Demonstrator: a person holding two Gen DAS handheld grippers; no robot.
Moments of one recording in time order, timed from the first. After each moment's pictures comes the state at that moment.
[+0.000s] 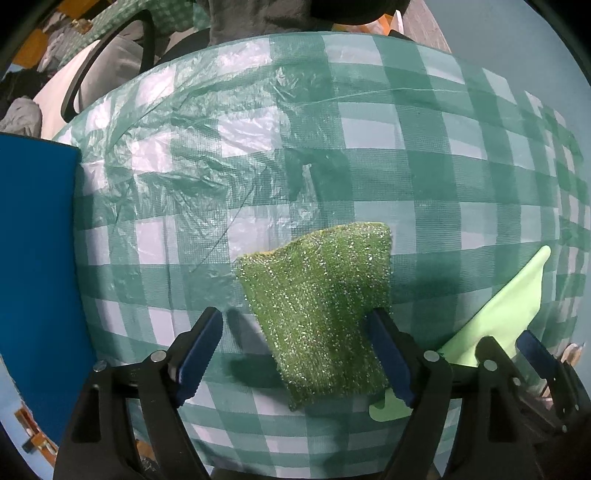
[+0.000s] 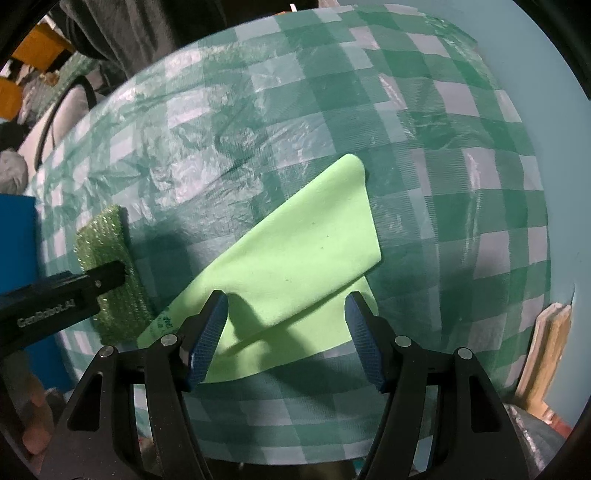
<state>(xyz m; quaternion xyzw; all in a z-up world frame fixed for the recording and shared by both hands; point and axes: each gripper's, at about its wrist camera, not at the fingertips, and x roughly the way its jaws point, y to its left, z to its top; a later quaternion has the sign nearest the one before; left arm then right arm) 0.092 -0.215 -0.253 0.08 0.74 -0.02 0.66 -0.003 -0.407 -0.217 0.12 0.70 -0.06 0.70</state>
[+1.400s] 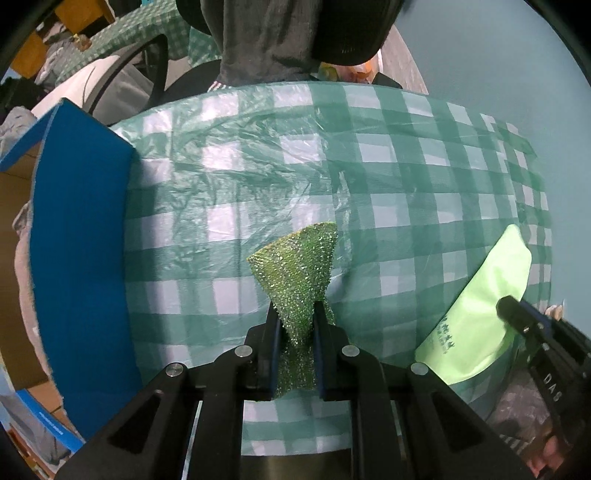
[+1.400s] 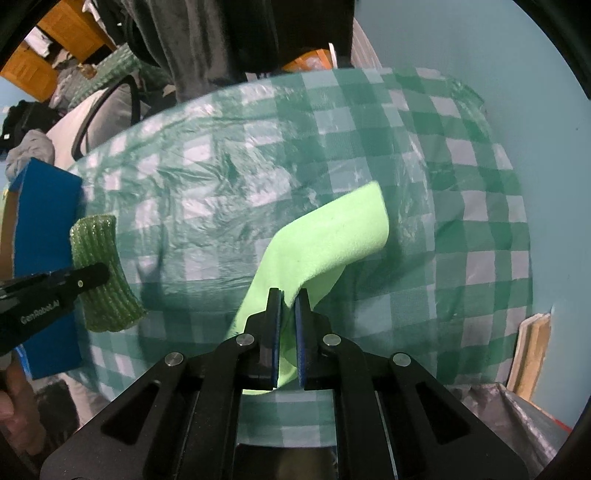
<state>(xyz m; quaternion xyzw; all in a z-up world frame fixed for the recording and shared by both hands) 0.044 -0.139 -0.176 0.05 0.70 -0.08 0.71 -0.022 -0.363 -0.151 0.10 0.64 -0.01 0.76</state>
